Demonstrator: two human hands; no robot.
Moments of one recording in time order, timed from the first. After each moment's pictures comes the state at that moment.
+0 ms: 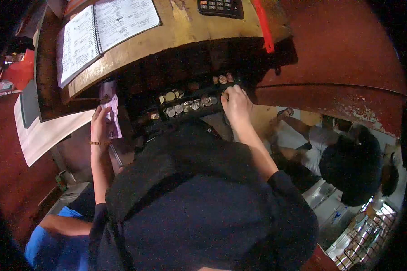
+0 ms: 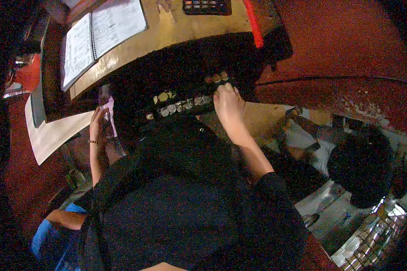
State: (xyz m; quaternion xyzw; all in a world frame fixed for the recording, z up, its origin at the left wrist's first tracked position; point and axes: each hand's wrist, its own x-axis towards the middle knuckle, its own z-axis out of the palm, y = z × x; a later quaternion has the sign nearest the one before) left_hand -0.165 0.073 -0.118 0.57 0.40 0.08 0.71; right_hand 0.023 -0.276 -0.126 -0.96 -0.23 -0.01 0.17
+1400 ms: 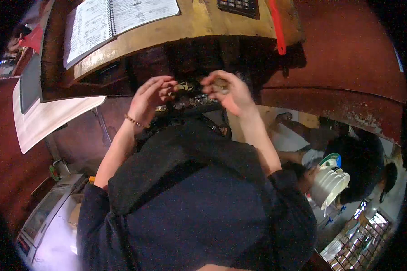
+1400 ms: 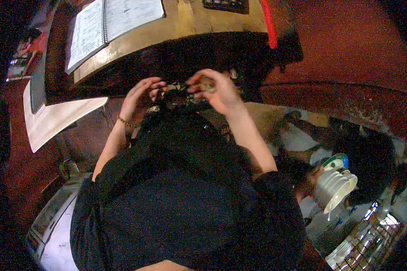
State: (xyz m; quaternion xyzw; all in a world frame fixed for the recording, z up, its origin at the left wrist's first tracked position) left_hand -0.097 -0.016 -0.097 0.41 0.21 -0.03 0.89; right_hand 0.027 -0.215 -0.068 -0.48 0.07 0.46 0.74
